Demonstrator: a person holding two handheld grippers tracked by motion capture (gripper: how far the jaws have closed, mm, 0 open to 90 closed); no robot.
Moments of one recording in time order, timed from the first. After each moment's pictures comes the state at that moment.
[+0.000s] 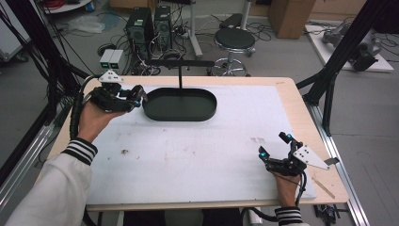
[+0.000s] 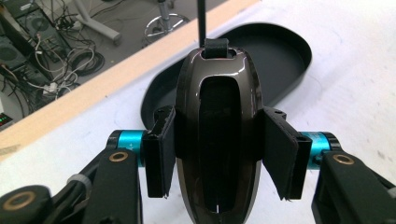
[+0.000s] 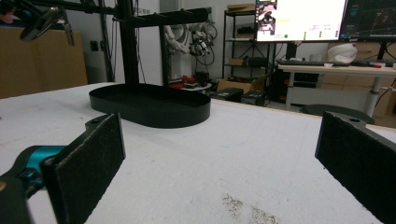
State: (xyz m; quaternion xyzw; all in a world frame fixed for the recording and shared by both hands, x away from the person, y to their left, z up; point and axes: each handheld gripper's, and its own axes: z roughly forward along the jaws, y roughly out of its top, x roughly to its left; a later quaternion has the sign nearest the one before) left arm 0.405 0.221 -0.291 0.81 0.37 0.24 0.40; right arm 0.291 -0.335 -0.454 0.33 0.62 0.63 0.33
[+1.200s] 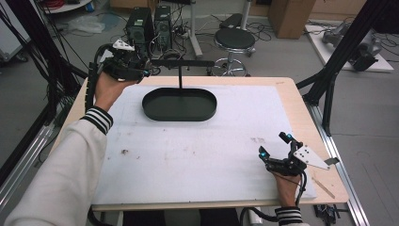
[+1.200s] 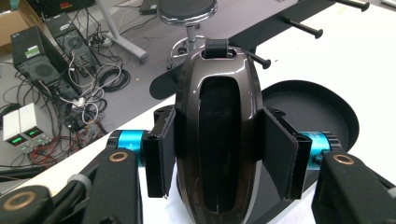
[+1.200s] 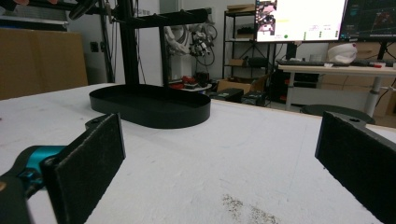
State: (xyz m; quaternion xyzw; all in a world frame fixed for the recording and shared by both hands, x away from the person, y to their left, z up) left arm 0.472 0.197 -0.255 0.78 0.39 0.27 0.40; right arm 0.290 -0.335 -0.454 0.34 0.62 0.63 0.33
